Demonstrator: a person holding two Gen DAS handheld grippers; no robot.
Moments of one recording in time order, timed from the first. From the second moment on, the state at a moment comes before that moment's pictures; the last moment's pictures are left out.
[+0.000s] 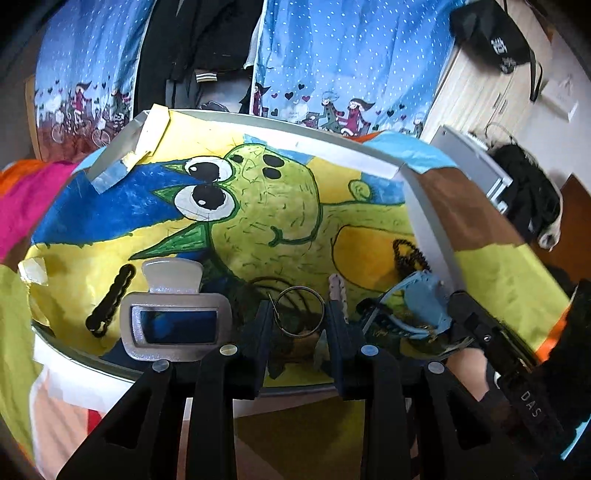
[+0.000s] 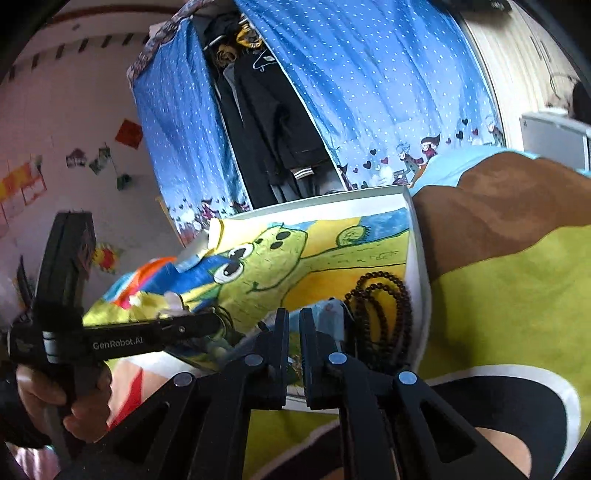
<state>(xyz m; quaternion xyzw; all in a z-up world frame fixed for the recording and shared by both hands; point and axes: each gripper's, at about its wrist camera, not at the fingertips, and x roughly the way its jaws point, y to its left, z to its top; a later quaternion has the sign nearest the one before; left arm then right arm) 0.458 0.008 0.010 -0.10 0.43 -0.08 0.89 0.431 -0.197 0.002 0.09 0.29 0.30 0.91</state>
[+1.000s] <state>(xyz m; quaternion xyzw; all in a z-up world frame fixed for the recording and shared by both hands) 0.301 -0.048 0.100 0.02 0.23 -0.06 0.97 0.292 -0.276 0.092 0.04 0.21 0.19 0.96</state>
